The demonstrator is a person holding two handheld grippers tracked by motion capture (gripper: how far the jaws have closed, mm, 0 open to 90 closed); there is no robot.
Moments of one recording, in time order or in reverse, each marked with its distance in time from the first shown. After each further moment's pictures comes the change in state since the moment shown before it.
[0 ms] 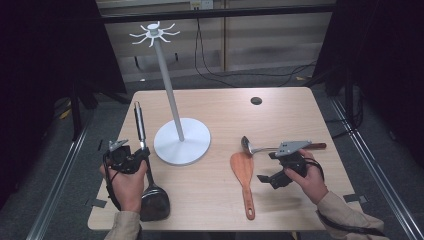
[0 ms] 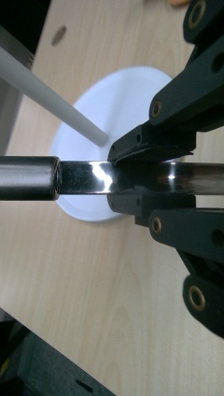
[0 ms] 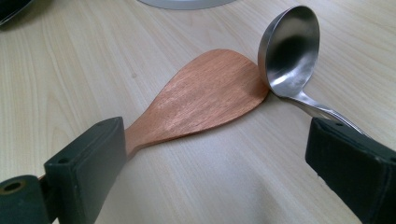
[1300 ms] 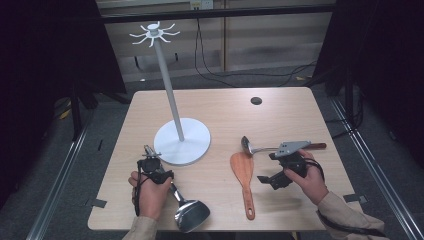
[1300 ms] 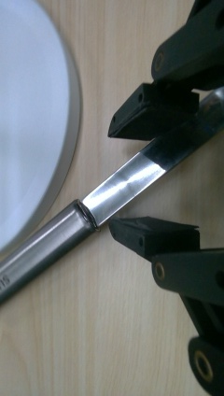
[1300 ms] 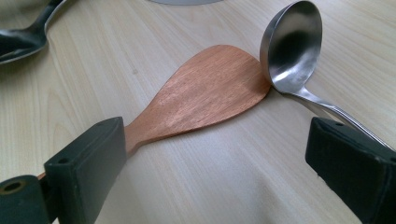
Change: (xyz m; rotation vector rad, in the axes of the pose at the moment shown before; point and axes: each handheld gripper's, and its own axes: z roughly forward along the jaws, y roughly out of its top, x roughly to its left) left arm -0.028 -0.054 0.050 0.403 0.147 0.133; right arm 0.002 0.000 0.000 0.017 -0.001 0.003
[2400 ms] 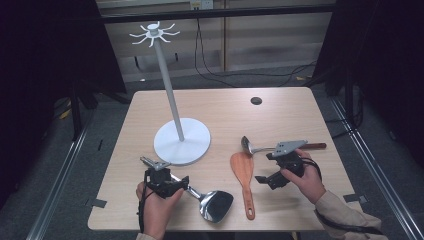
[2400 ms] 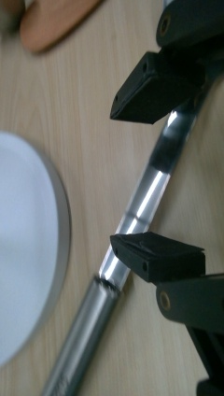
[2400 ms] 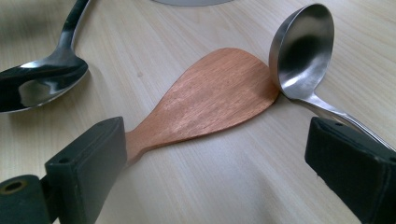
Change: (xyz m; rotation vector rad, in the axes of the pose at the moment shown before) left arm -0.029 -0.031 -0.026 -0.103 -0.184 0.095; right arm 0.002 0.004 0.006 0.005 0.015 -0.009
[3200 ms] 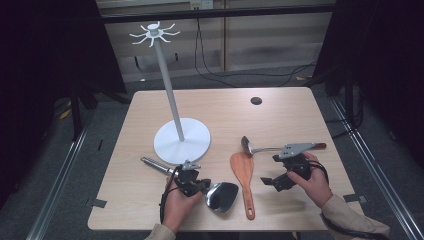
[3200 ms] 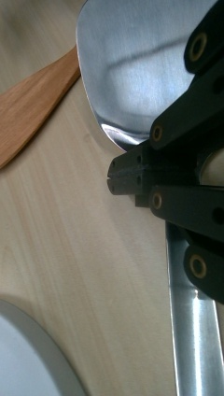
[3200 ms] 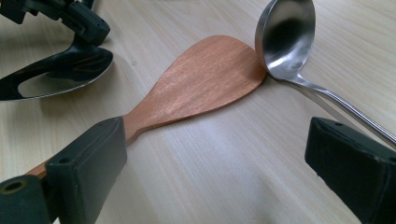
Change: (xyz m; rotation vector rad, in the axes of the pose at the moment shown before) left arm -0.048 0.000 0.039 0.070 -0.353 0.231; right arm -0.001 -0.012 -0.013 -0.001 -0.024 0.026
